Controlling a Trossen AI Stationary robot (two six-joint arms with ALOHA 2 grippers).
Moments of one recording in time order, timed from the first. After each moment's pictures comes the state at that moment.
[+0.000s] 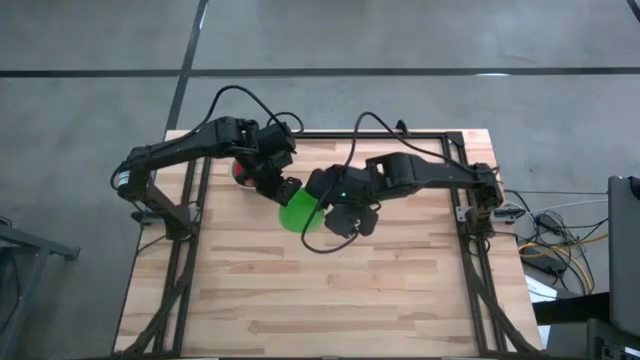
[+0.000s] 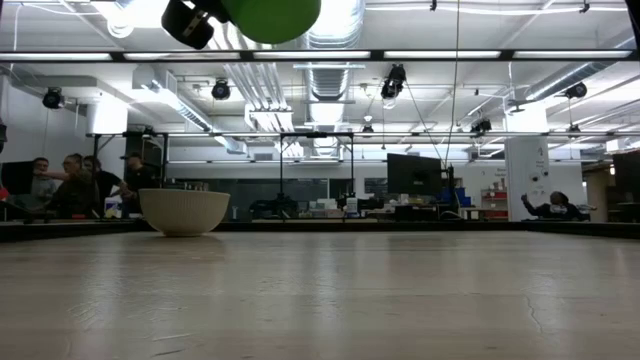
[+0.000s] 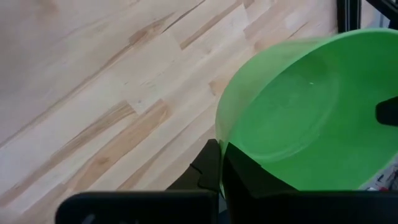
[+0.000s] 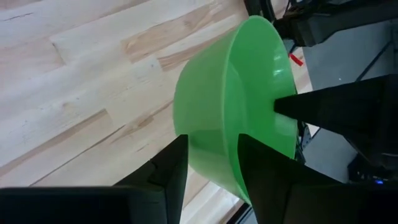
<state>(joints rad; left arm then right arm) 0.22 1.54 1.75 -1.35 0.43 -0.87 0.10 1.92 2.22 -1.21 0.05 -1.03</state>
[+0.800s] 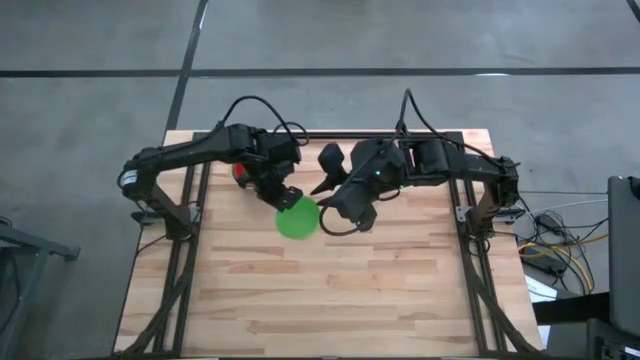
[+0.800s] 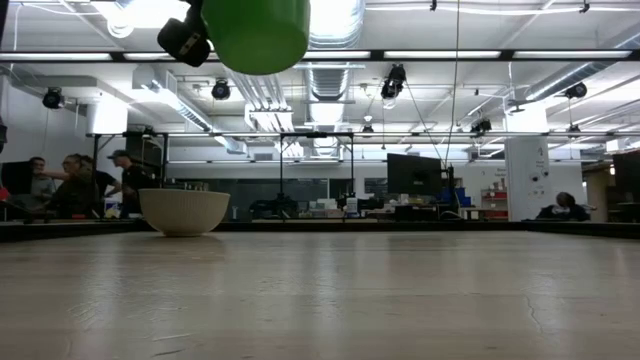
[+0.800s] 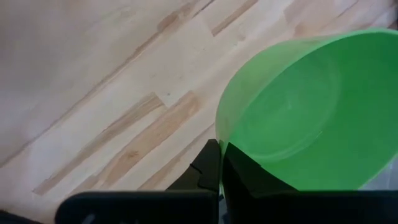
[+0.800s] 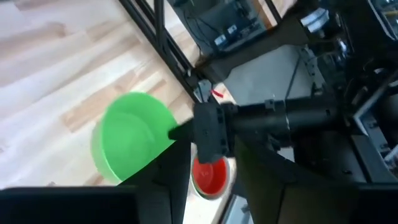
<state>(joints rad) 0.21 1.57 1.68 -1.38 0.40 -0.80 0.10 1.80 2.22 -0.99 0.04 -0.86</state>
